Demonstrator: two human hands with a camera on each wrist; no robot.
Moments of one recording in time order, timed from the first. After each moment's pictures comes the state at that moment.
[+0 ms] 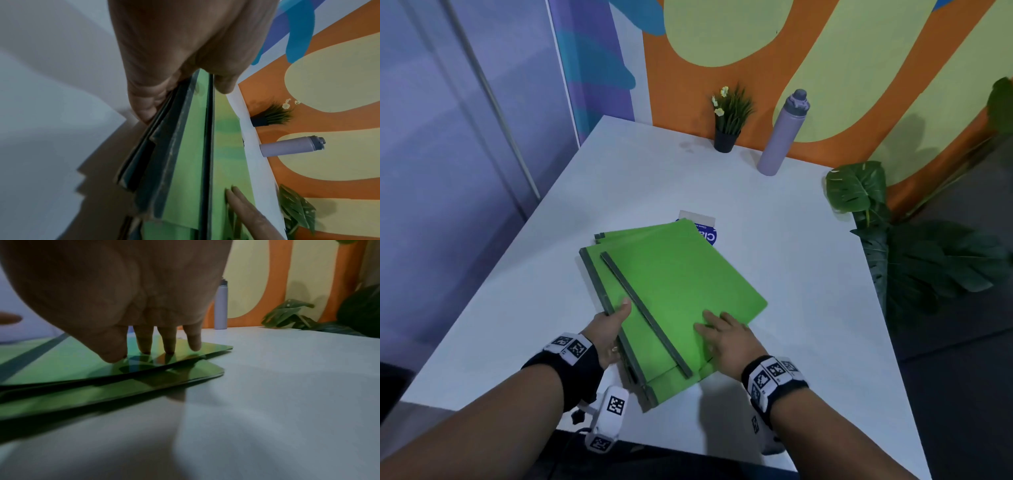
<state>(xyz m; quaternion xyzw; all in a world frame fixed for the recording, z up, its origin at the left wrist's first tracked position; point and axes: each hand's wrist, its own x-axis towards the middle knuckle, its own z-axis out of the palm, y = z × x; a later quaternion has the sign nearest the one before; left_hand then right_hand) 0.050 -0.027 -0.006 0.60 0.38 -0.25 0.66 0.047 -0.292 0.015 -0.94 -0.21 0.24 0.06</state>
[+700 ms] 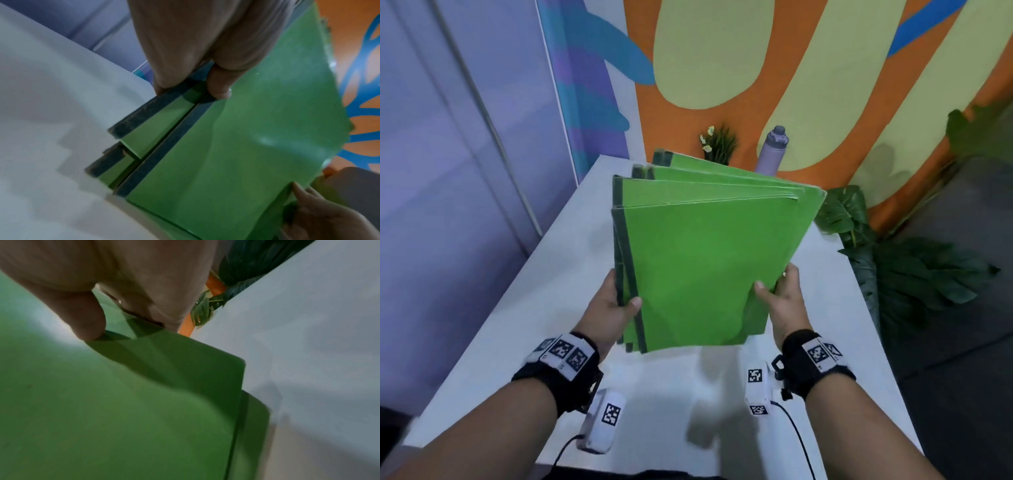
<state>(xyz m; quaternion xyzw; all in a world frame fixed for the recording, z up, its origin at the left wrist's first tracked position) 0.058 -0.038 0.107 0.71 0.06 -0.03 0.70 0.087 -0.323 0.117 -0.69 0.08 -0.03 0.72</state>
